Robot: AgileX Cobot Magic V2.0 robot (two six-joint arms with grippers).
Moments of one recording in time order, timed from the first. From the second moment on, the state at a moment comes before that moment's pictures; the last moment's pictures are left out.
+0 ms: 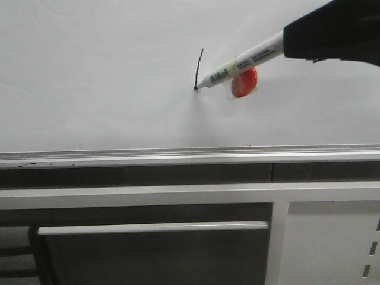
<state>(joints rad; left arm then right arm) -0.51 0.52 -0.45 -1.02 0.06 0.93 0.73 0.89 -0.36 0.41 -0.26 -0.33</state>
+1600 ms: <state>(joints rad) -0.51 0.72 -0.65 -0.89 0.75 1.15 0.88 1.03 -1.05 0.25 0.68 -0.34</state>
